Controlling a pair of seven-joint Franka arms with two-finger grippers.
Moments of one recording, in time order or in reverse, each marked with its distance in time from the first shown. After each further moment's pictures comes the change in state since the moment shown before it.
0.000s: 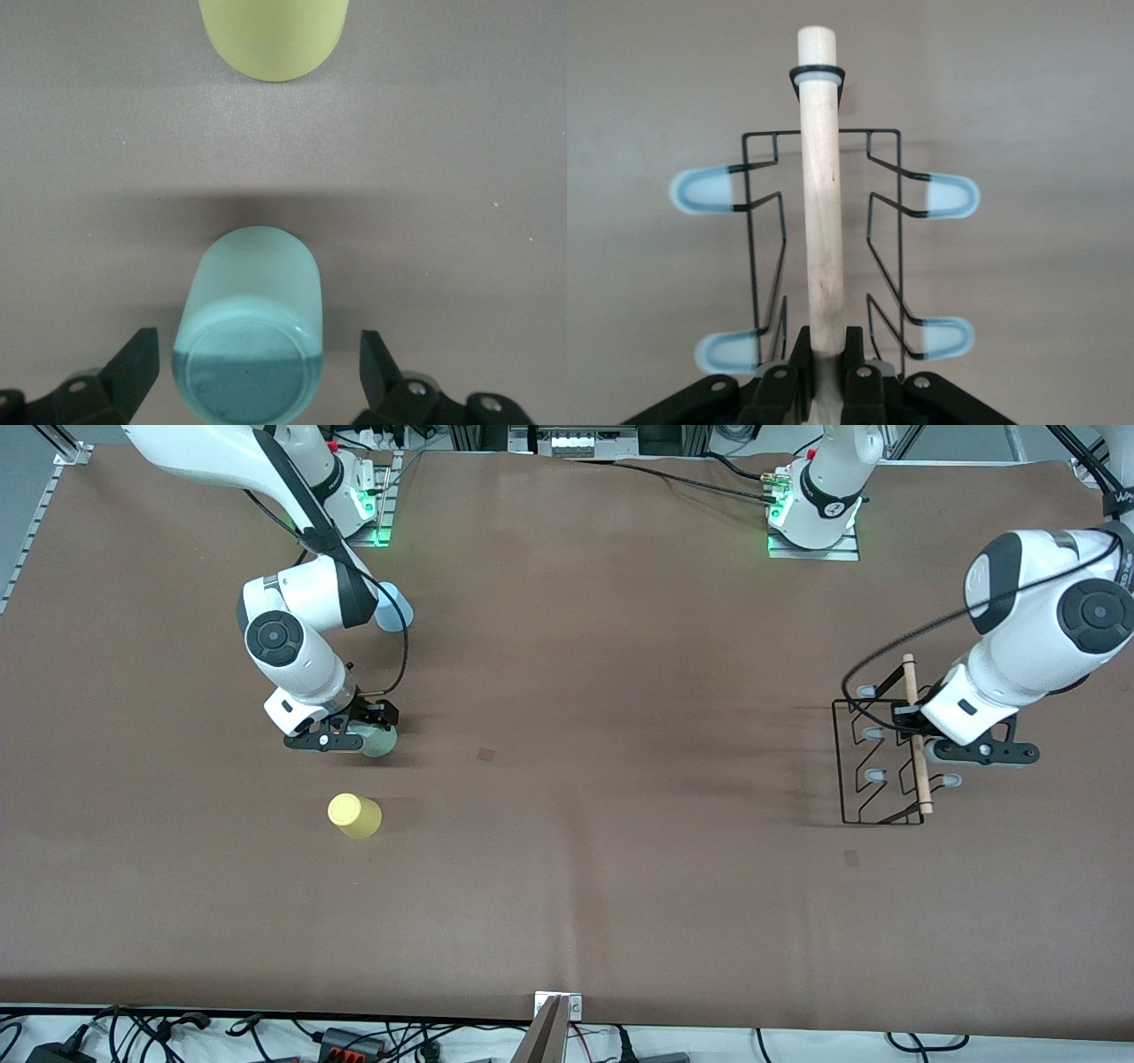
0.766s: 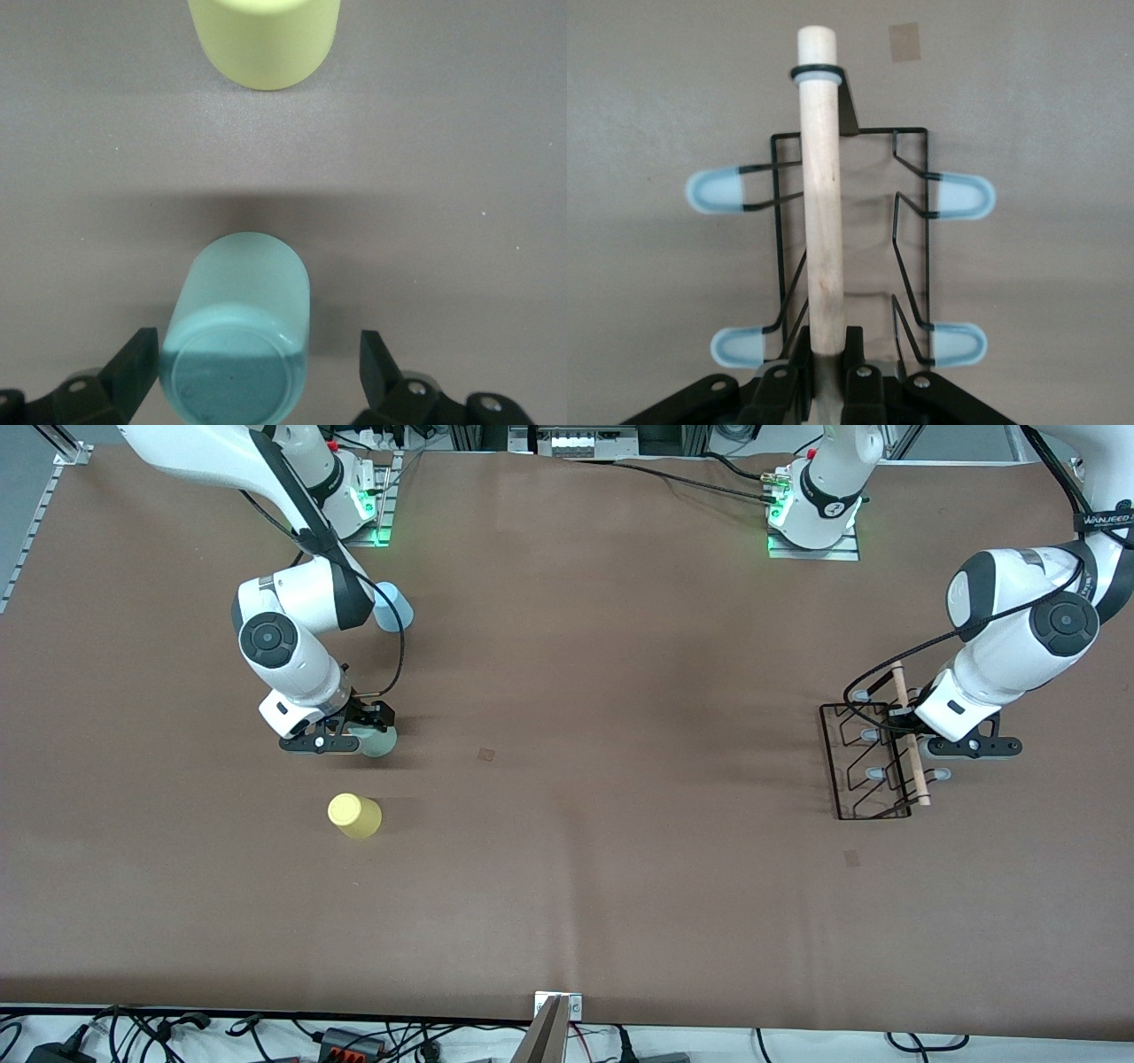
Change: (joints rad) left arm 0.049 0.007 0.082 -0.247 0.000 0.258 0.003; right arm -0.009 -0.001 -0.004 0.005 0.000 -0.005 -0.024
